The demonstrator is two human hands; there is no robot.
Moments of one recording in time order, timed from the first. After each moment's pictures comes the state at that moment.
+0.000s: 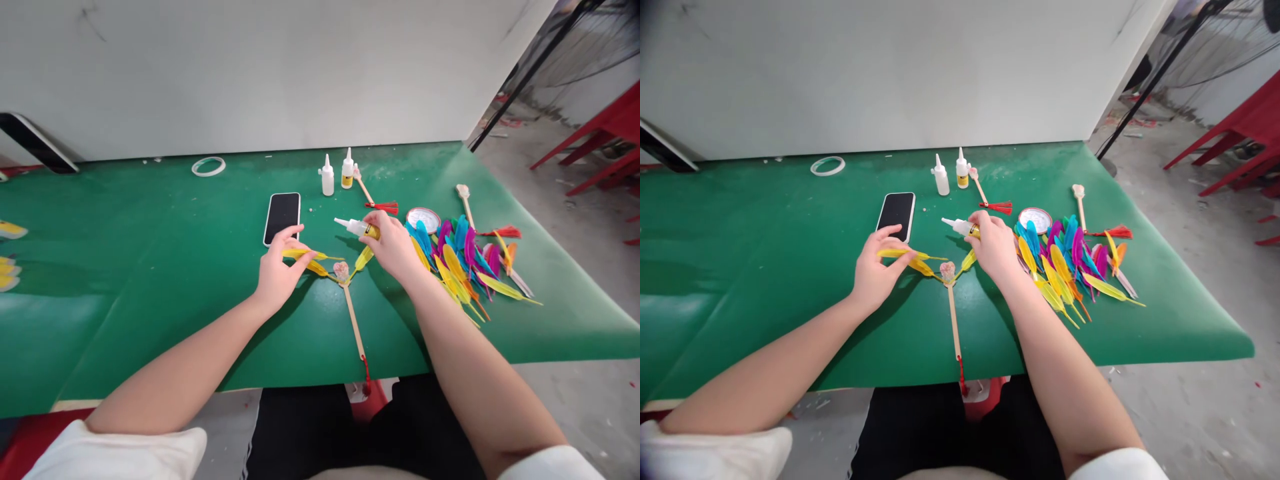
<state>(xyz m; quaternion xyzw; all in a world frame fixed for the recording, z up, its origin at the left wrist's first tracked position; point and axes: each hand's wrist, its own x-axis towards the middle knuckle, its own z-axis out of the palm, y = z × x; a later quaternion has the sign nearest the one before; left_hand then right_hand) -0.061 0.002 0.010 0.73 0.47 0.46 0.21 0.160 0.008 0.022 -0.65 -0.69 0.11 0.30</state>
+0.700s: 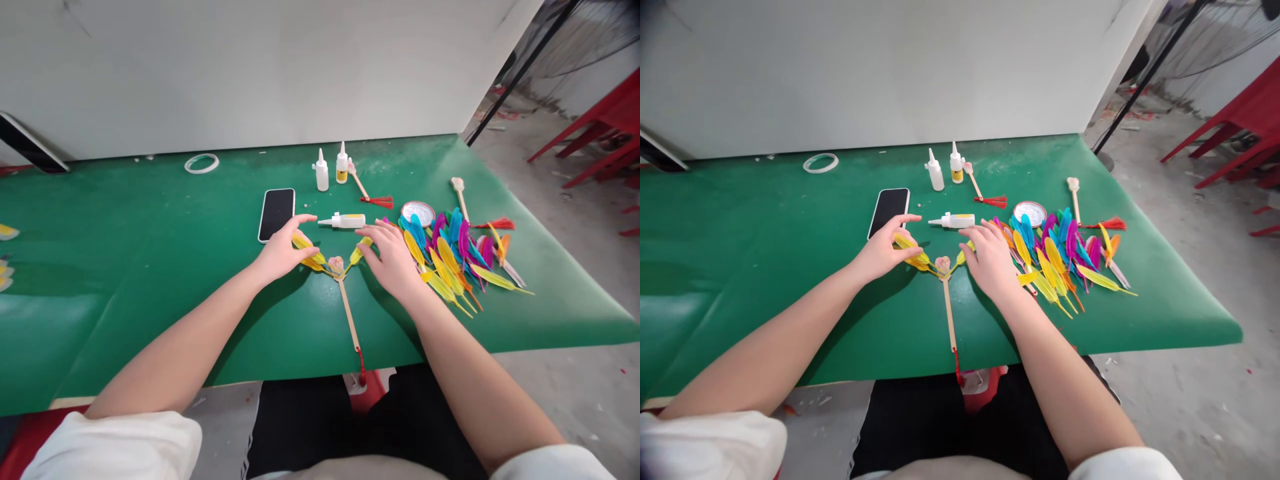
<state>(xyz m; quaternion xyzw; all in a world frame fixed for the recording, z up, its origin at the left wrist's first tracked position) -0.061 0.033 0.026 0.78 0.46 0.25 0.34 0.159 -0.029 0.017 -0.59 -0.74 0.05 0.32</state>
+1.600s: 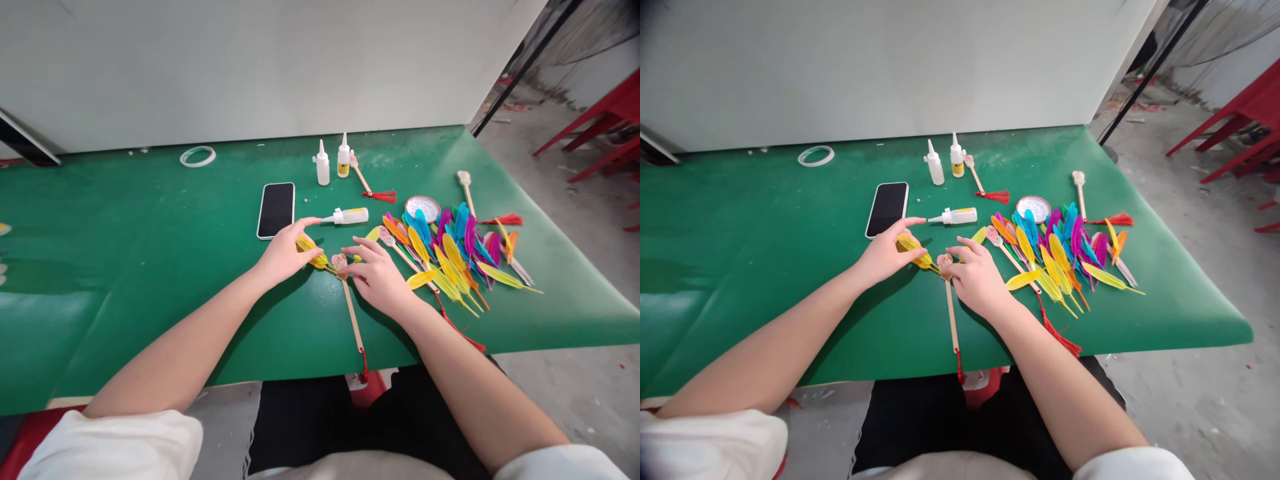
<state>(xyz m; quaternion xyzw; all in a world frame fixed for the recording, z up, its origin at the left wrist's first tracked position) -0.055 0.025 0.022 0.80 0.48 0.21 0.29 0.141 -0.049 0.006 -0.50 -0.82 0.11 0.27</state>
